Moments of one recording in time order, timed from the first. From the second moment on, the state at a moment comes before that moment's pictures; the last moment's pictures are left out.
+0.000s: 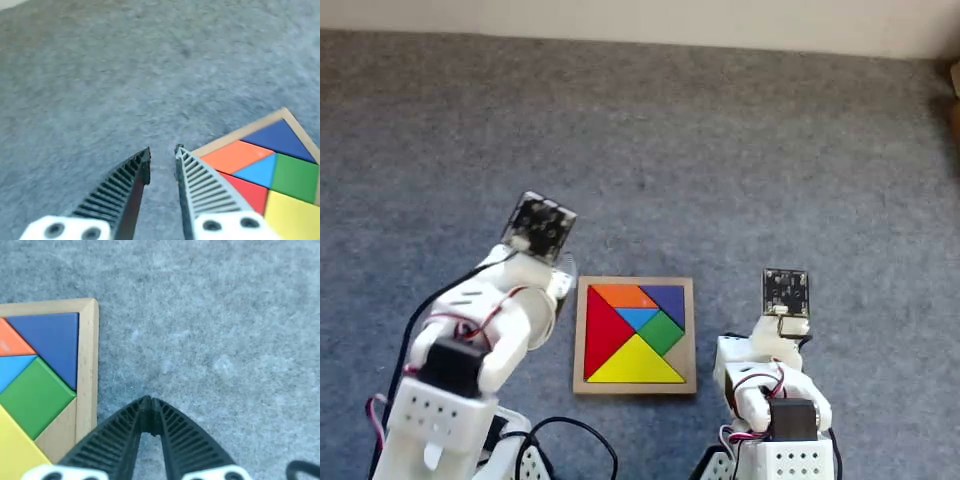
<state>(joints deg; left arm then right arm) 10.2 -72.6 61.8 60.1 -4.1 -8.1 -104.3 95.9 70.7 -2.6</state>
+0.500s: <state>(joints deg) 1.2 -93.1 74.6 61.2 -4.2 -8.1 -104.3 95.9 70.7 -2.6</state>
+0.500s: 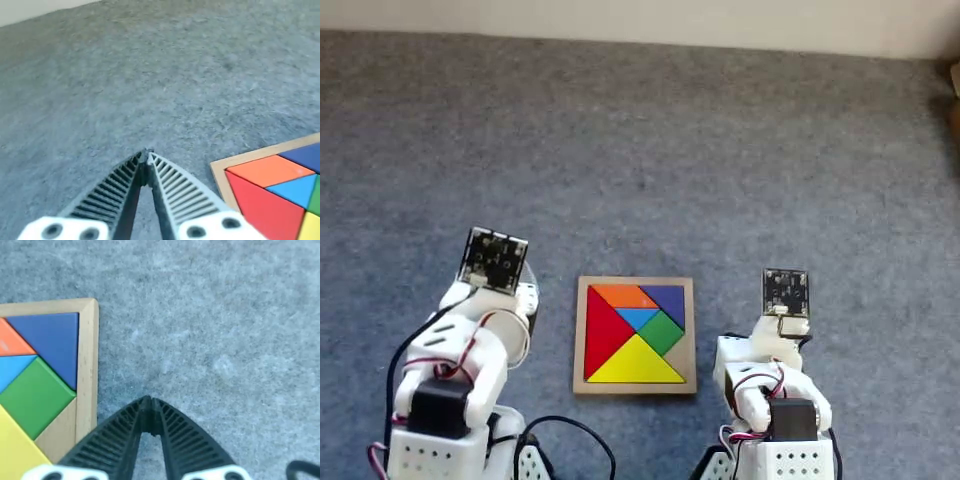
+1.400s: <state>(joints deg) -6.9 -102.5 95.9 66.9 -4.1 -8.1 -104.3 95.9 70.7 -2.6</state>
